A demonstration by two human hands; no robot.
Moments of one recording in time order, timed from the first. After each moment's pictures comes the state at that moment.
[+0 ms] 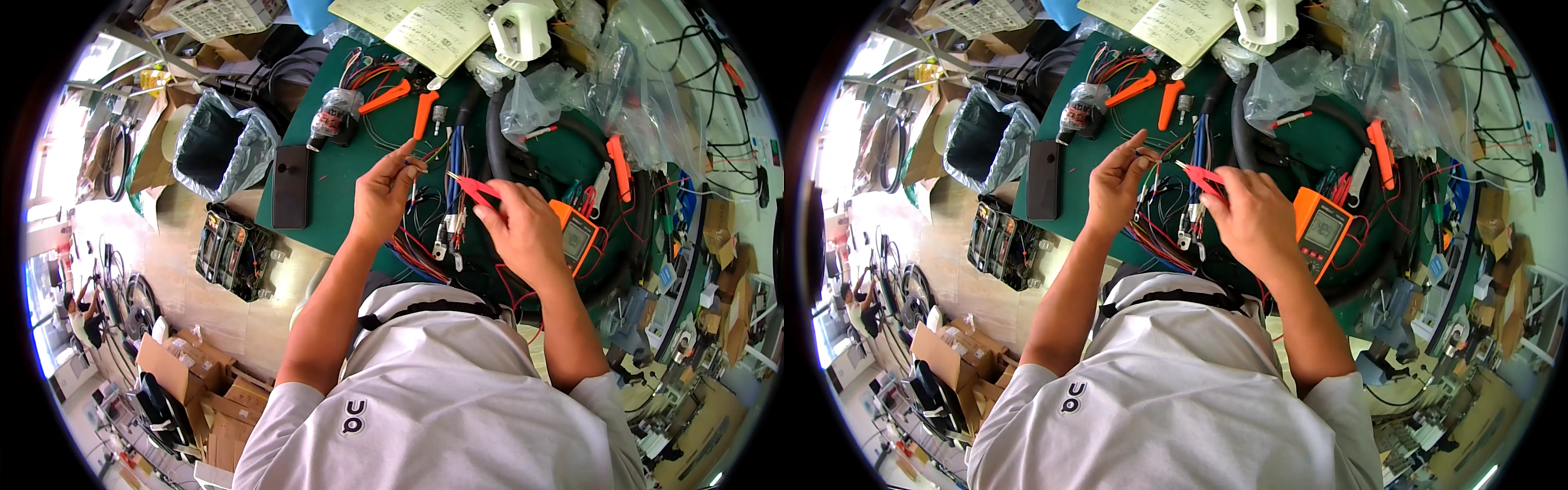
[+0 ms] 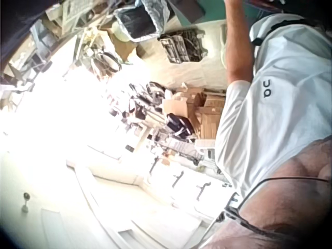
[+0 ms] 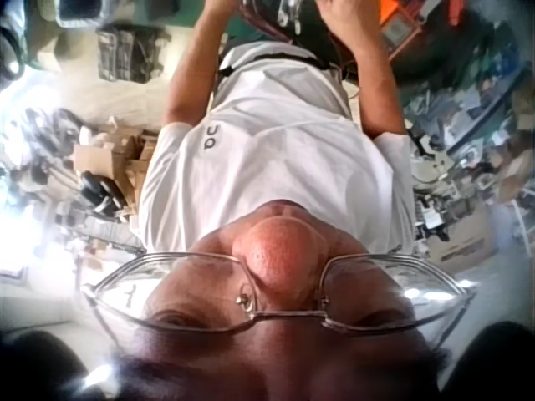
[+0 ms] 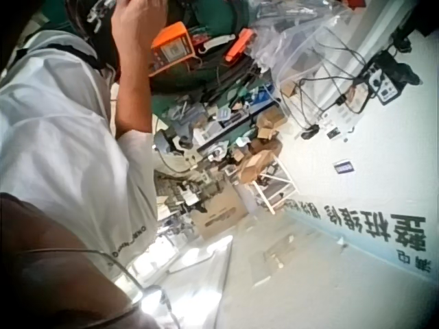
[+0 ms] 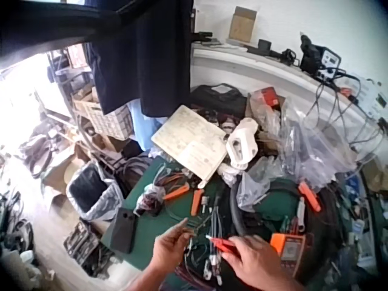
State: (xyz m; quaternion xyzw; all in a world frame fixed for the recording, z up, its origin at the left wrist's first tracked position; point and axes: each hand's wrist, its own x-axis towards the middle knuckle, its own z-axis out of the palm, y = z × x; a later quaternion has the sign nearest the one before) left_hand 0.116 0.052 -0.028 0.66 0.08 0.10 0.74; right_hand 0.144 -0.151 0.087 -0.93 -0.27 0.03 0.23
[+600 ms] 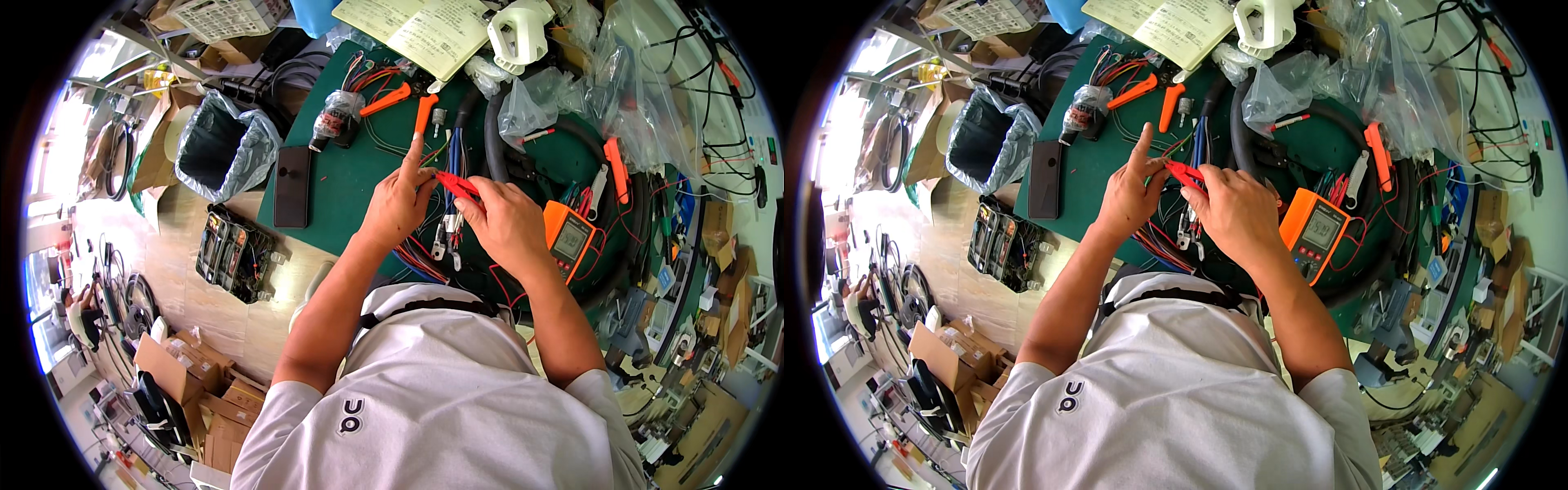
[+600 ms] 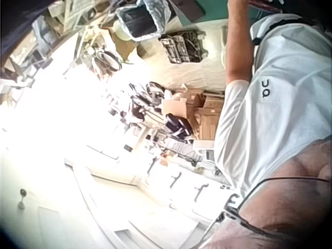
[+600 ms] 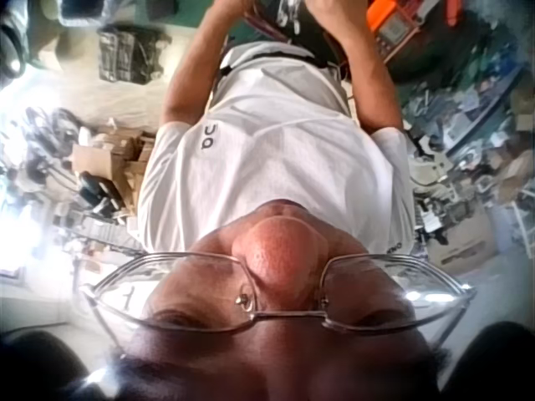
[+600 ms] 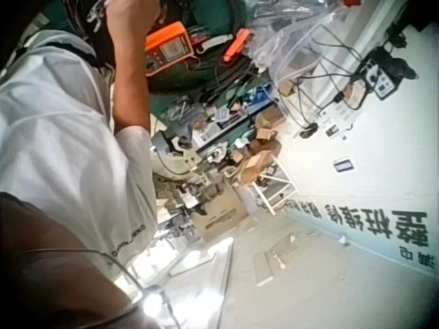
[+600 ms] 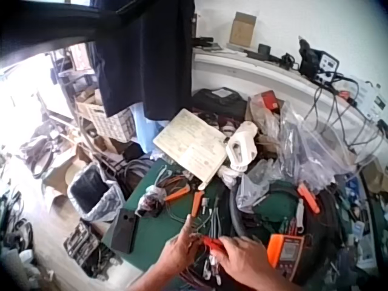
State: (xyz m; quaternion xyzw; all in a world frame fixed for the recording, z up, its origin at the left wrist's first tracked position) left_hand 0.112 0.039 0.000 0.86 -0.01 0.13 0.50; right_hand 0.148 -0.140 0.072 -0.93 -0.31 0.02 0.21
